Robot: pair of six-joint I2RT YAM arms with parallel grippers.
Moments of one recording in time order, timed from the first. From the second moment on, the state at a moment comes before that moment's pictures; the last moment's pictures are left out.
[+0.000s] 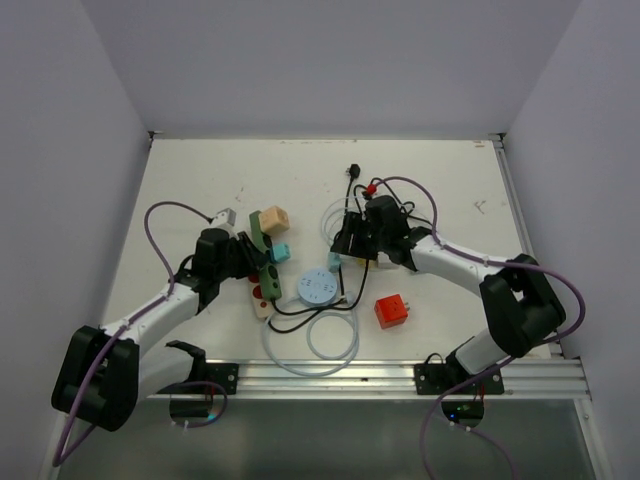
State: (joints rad) left arm -0.31 1.12 0.42 0.06 0.11 -0.65; right arm 0.59 1.54 0.90 -0.11 -0.13 0.72
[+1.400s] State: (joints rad) left arm -0.34 1.01 0.42 0.05 0.23 -0.62; right arm 0.79 1.77 1.03 0.15 -0.32 0.90
